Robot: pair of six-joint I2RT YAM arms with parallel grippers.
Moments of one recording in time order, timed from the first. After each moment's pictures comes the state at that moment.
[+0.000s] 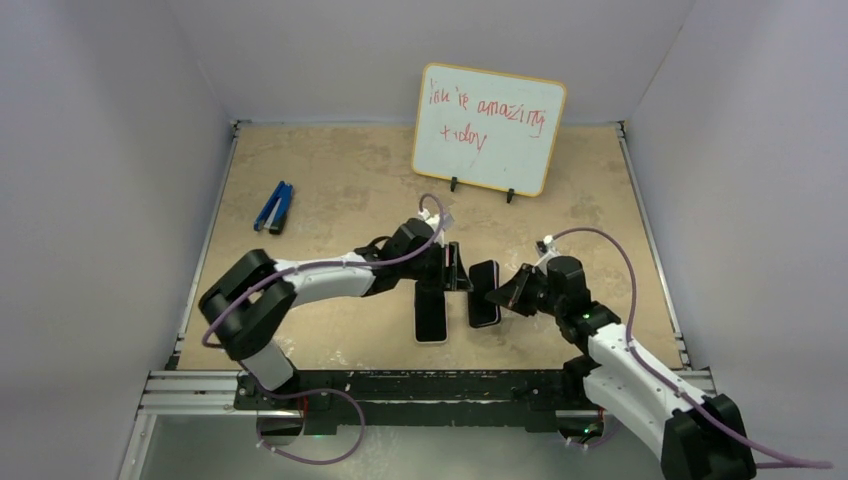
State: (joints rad) left arm -0.88 1.71 0.90 0.10 0.28 -0.81; right arm 0.37 0.82 0.25 -0.10 -0.36 0.83
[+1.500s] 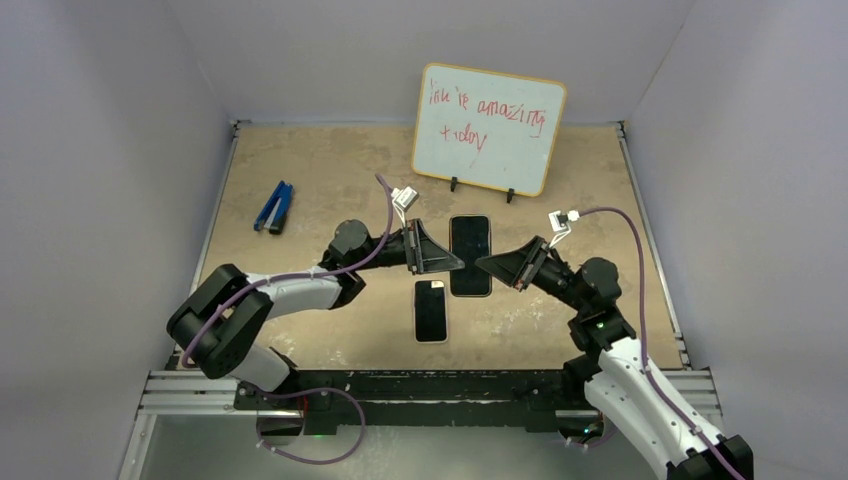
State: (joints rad) left arm -0.71 1.50 0.61 1.05 0.73 -1.26; right arm 0.37 0.61 0.32 0.35 -0.61 1.09
